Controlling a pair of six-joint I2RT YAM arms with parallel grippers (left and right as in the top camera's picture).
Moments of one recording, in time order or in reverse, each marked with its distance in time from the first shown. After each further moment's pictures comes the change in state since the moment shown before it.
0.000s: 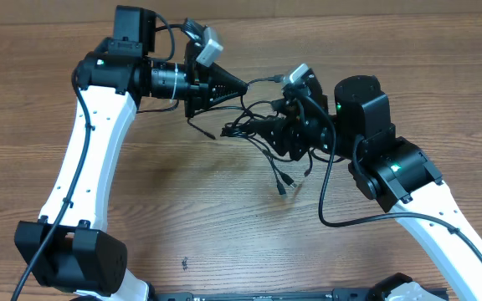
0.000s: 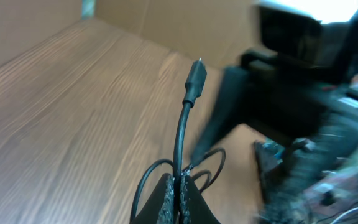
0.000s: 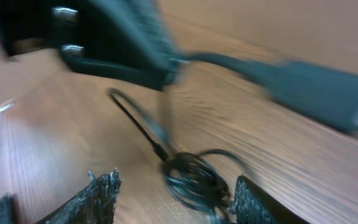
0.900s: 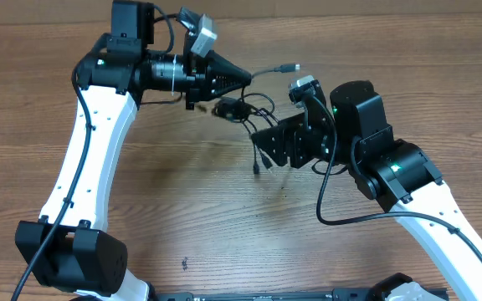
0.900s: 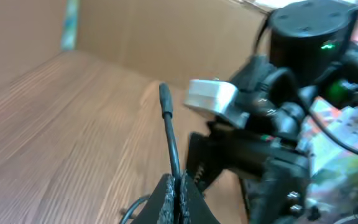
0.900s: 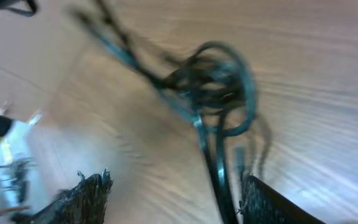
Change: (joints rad) left arm -0.008 0.000 0.000 0.158 0.106 -0.135; right arm 0.000 0.000 0.000 -0.155 -0.043 0.227
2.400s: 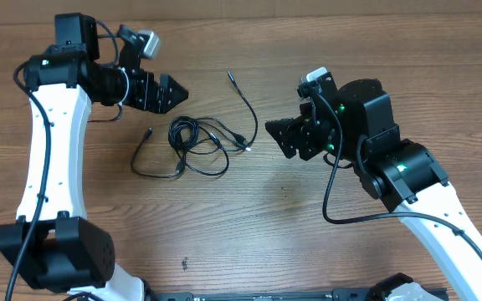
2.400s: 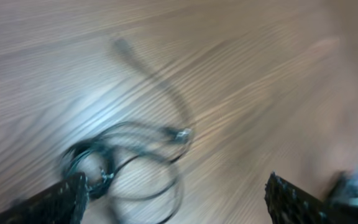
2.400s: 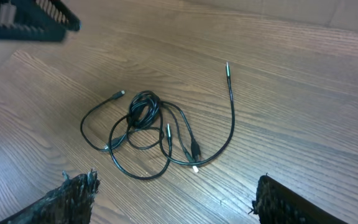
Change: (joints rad) left arm 0.230 0.018 0.010 -0.322 -0.679 -0.150; right arm -0.030 -0.011 0.000 0.005 0.206 -0.171
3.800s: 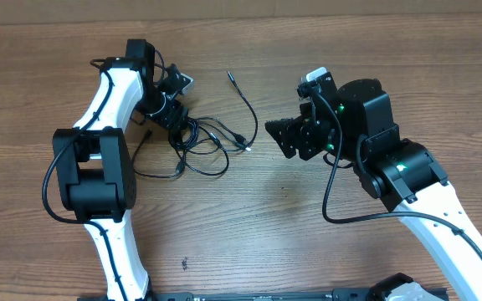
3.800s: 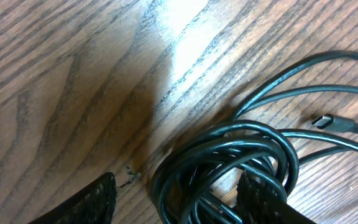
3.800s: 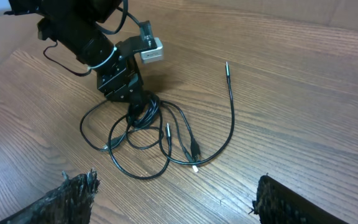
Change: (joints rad) left arm -0.104 0.448 -0.008 0.163 -0.433 0.240; right arm 0.000 0.002 0.000 -0.001 0.001 0.000
